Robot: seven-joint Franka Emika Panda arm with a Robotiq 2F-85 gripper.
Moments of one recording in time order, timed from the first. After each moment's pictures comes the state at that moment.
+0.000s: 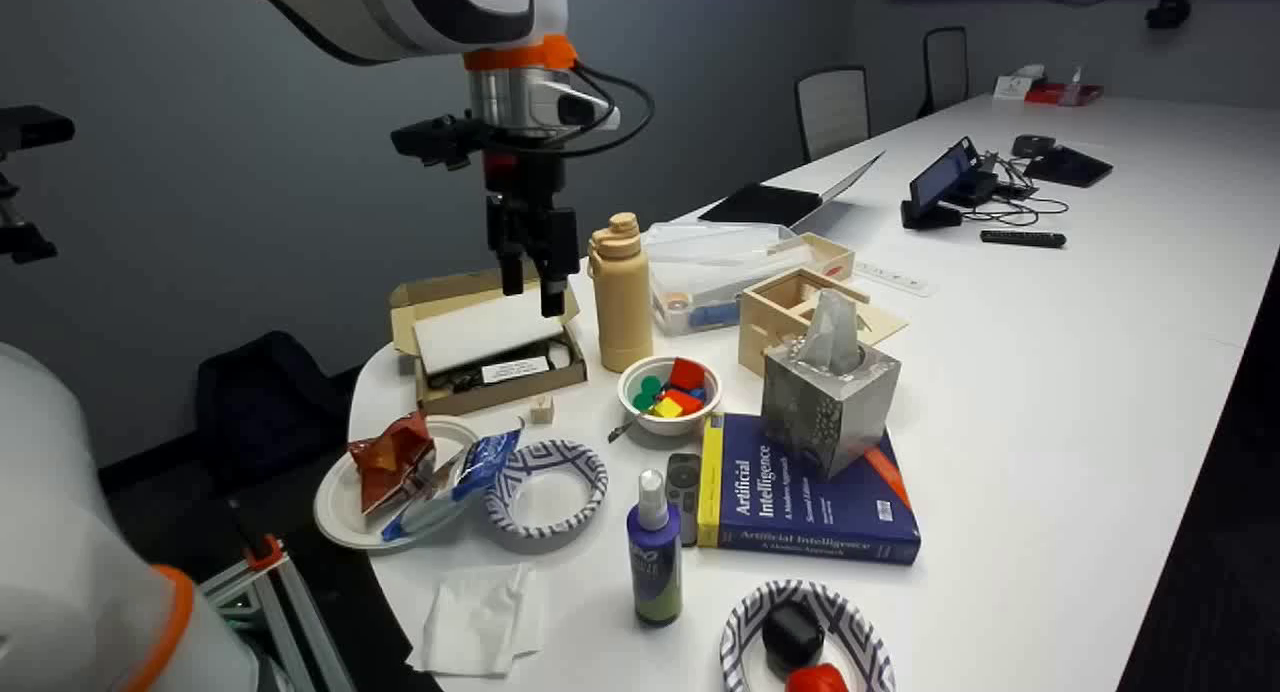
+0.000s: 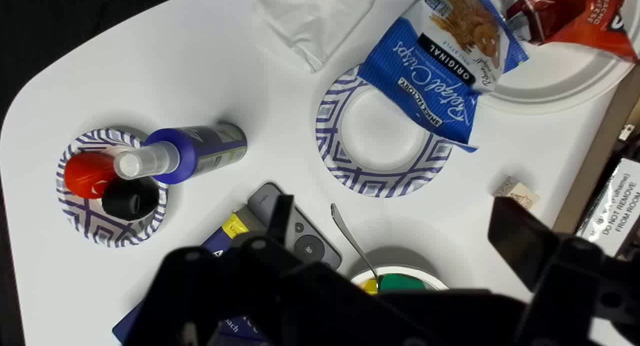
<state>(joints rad) 0.03 -0.34 0.25 -2.45 0.00 1.90 0.37</state>
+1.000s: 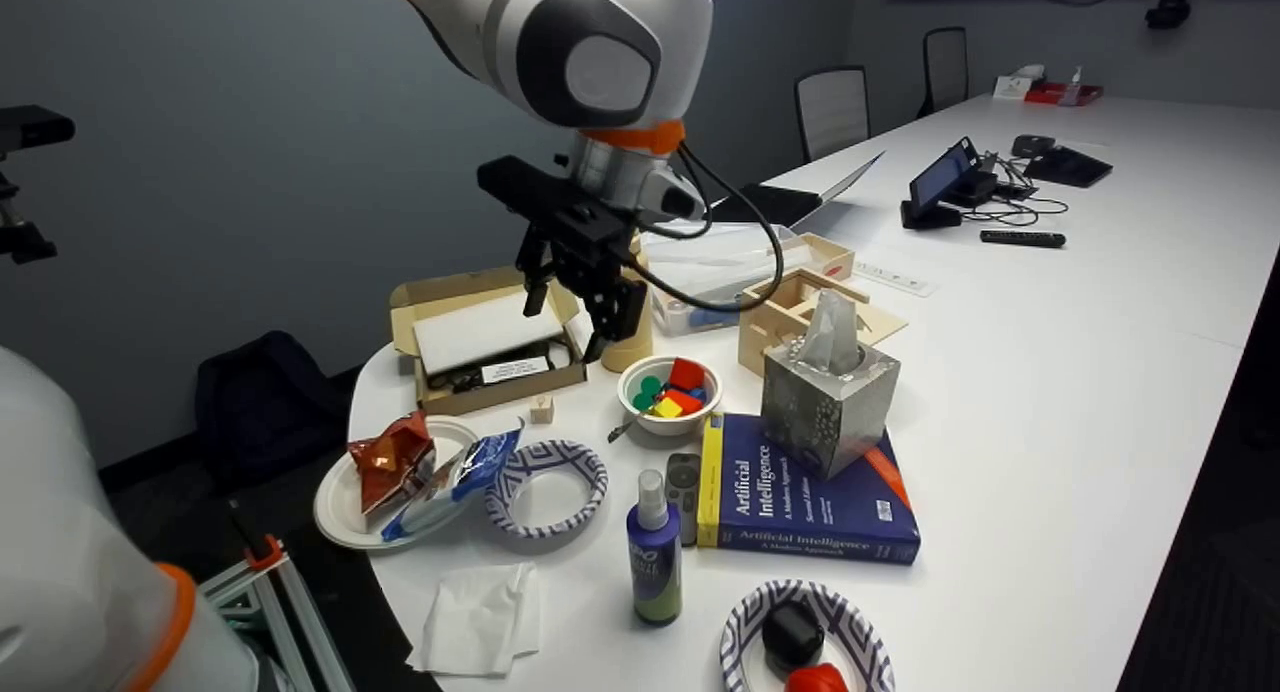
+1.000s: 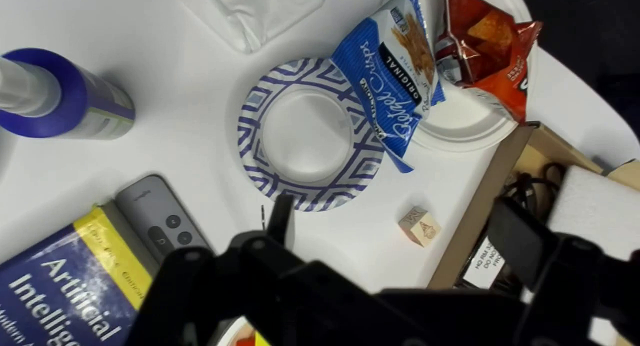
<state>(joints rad) 0.06 -0.18 0.00 -2.43 0.27 1.94 -0.24</state>
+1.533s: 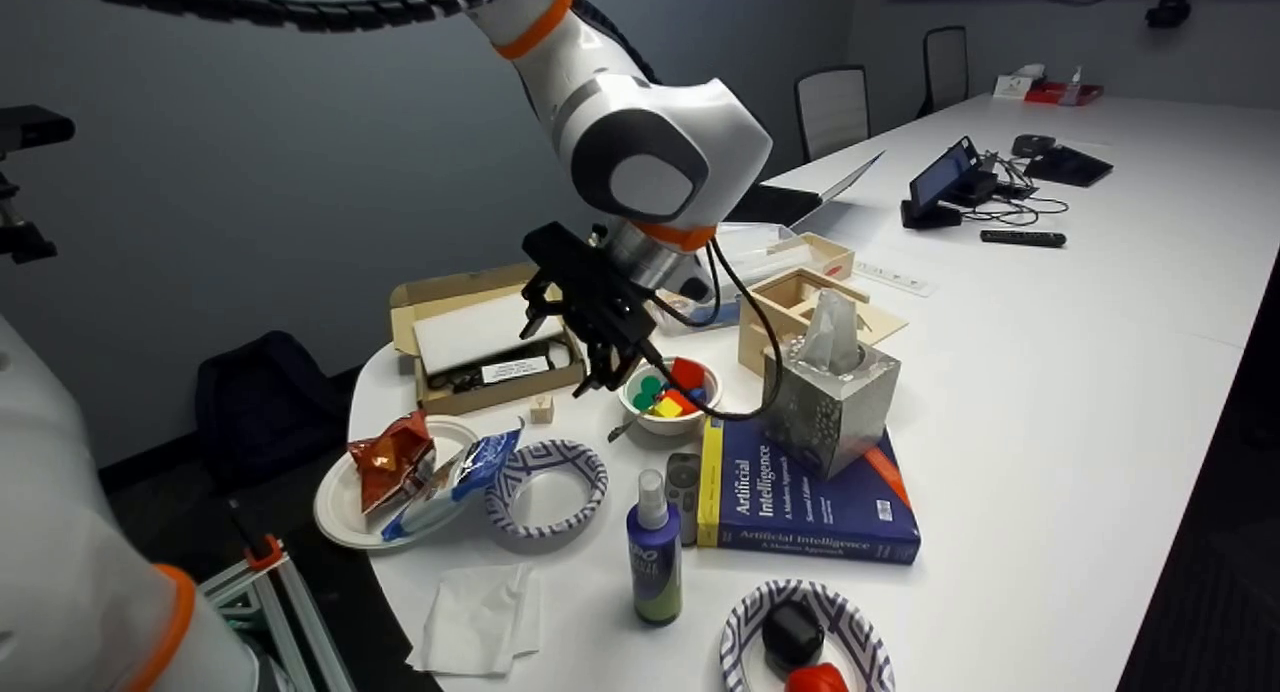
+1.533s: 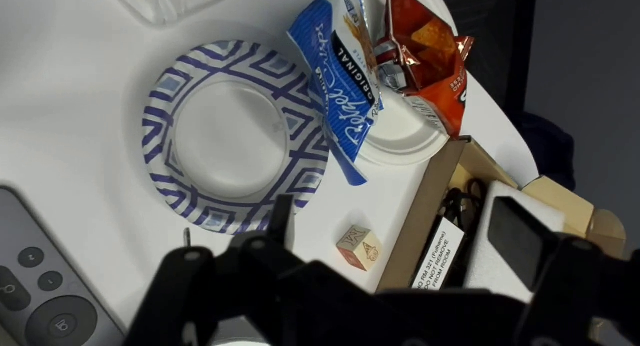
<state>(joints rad) 0.04 0.02 -0.05 -2.39 0.50 1.92 -0.55</state>
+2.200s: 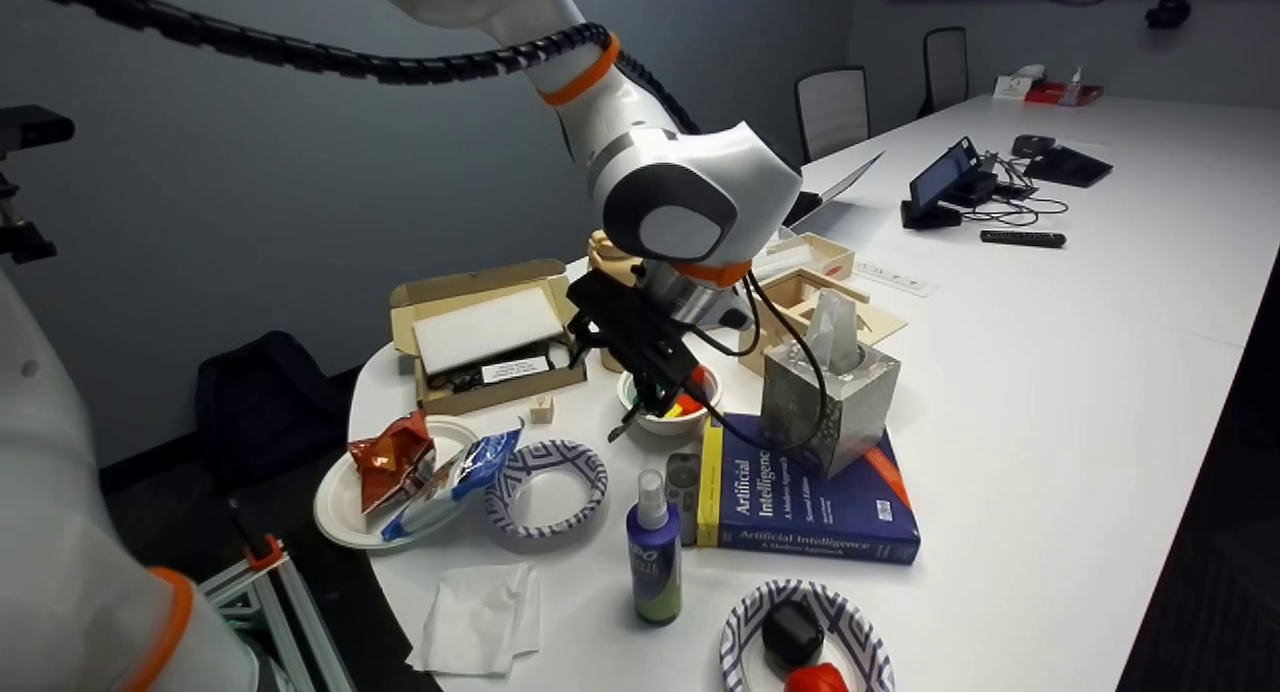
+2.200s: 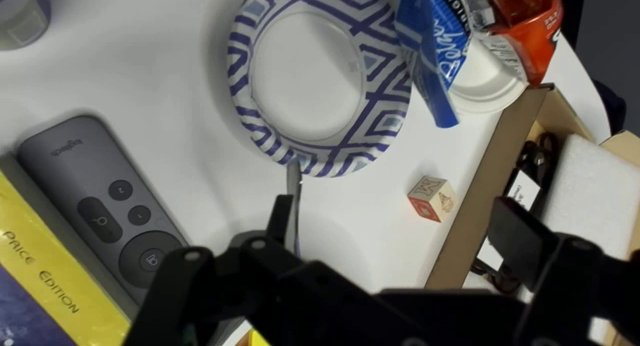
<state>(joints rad) 0.00 0.13 -0.04 -2.36 0.50 2.09 -0.62</state>
